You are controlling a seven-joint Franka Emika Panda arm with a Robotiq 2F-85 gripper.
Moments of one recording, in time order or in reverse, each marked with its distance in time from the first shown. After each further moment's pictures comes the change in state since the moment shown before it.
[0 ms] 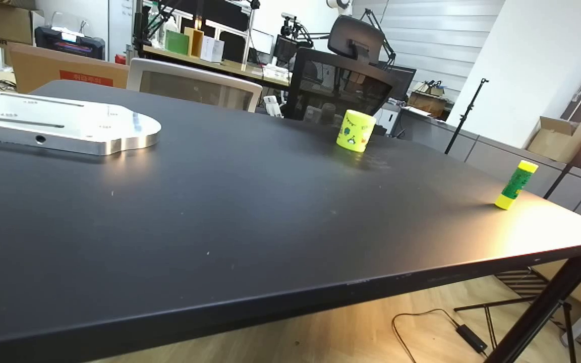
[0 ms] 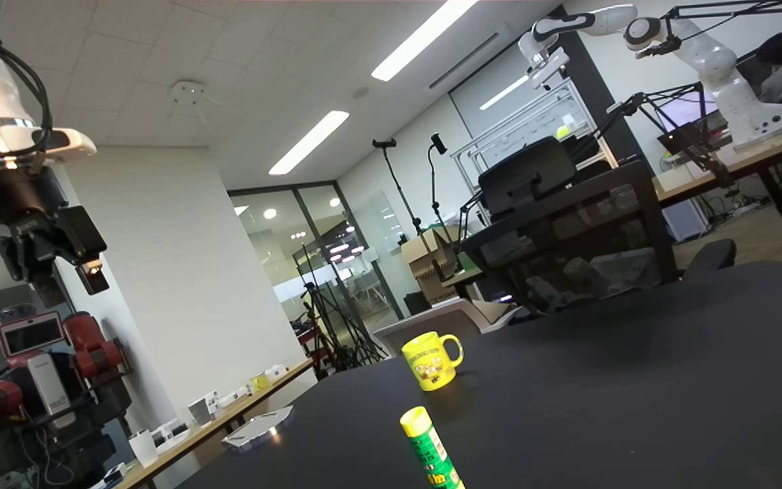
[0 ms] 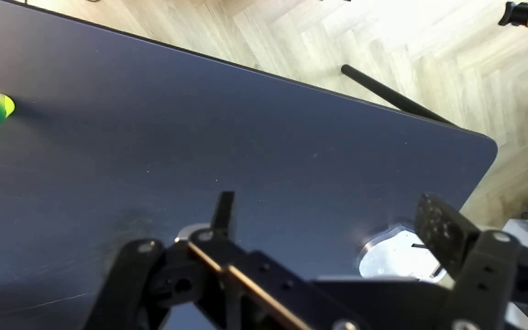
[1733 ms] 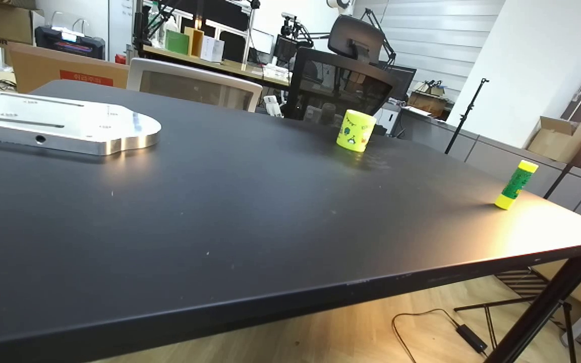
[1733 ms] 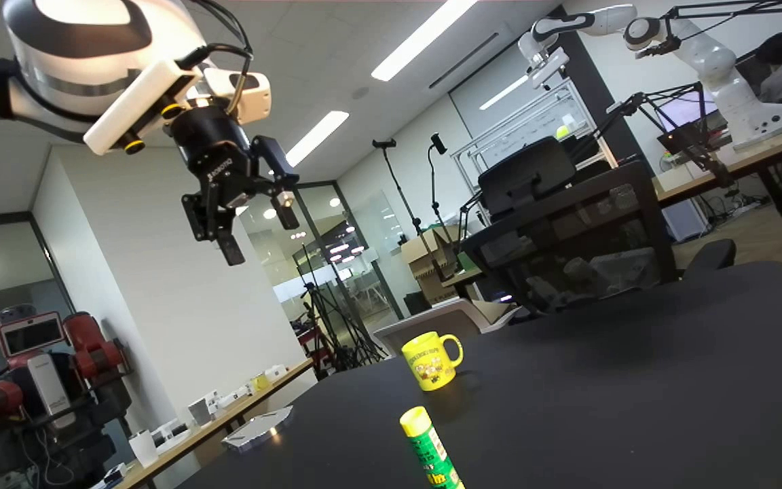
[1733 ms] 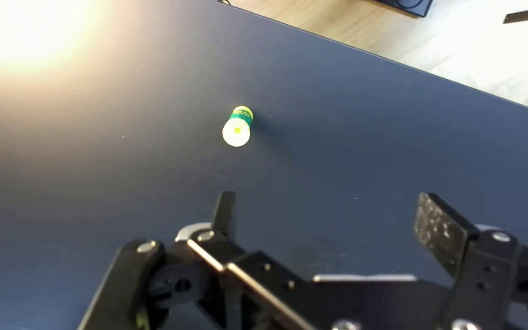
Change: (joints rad) arm -0.215 0.613 -0.183 0.348 -0.310 0.121 -0.329
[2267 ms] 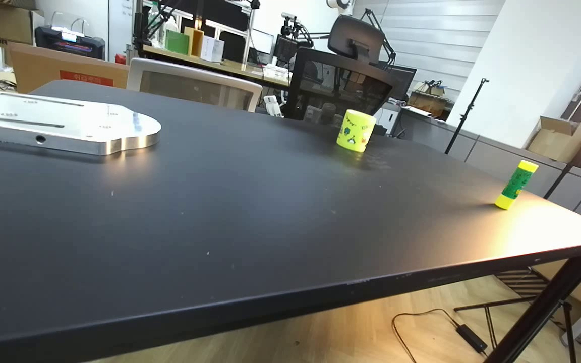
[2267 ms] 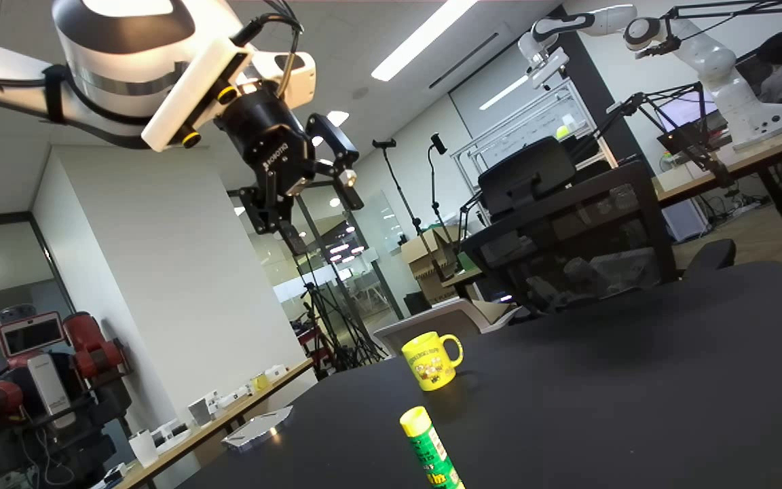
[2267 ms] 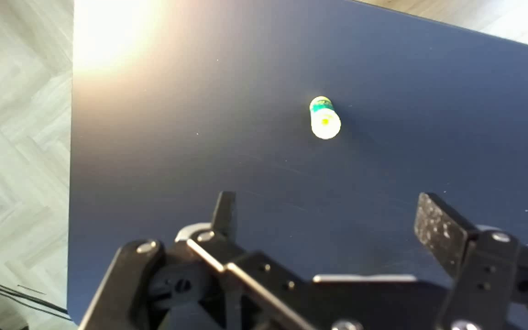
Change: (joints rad) arm -0.087 0.133 -0.013 0.049 -0.047 0.157 -0.007
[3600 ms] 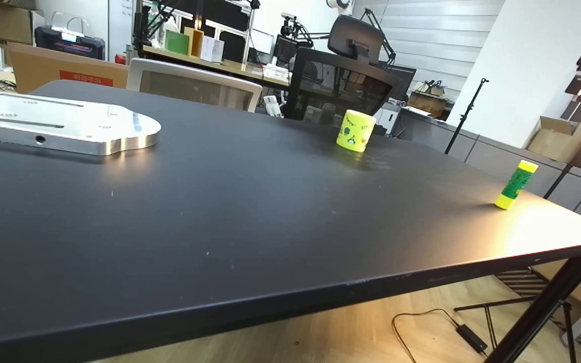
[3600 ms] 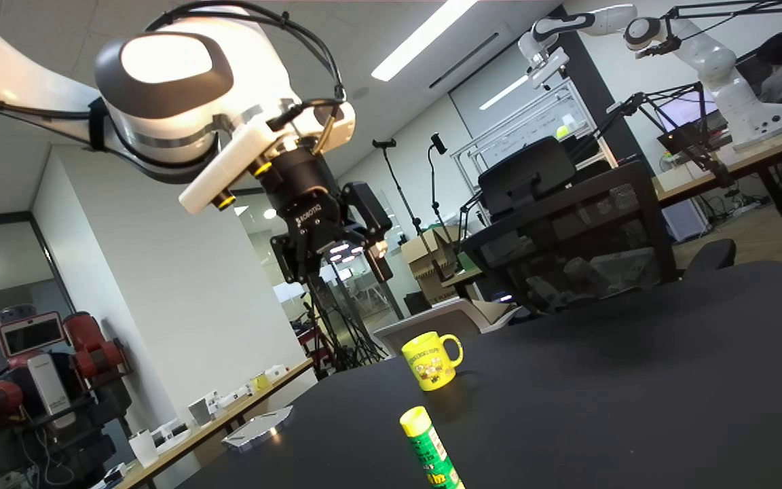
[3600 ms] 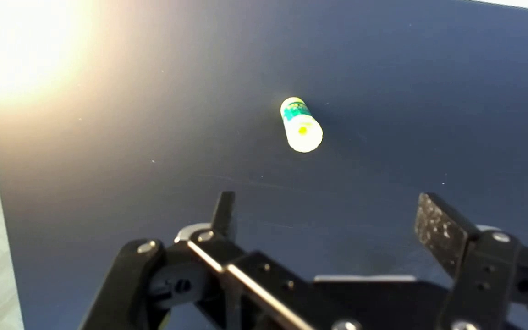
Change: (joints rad) arm -0.034 0.111 -0.003 -0.069 0.163 0.129 -0.003
